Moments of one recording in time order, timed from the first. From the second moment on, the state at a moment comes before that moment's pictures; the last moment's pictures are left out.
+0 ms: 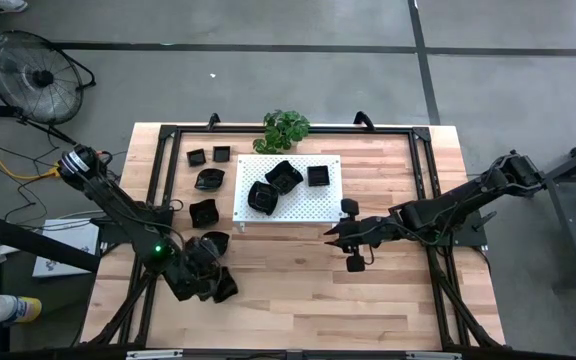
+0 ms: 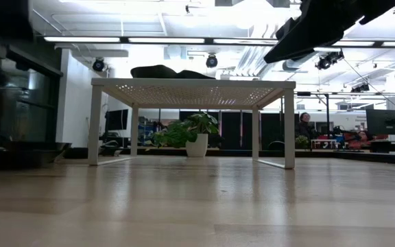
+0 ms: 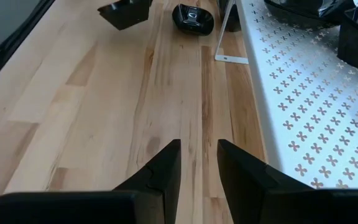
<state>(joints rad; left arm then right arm) -0.82 1.28 0.68 -0.47 -0.46 -1.25 0.34 1.27 0.74 -0.07 0.27 0.11</state>
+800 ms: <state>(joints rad) -0.69 1.30 0.86 0.09 -1.36 0.24 0.41 1.32 0.74 0.37 0.46 -0.15</state>
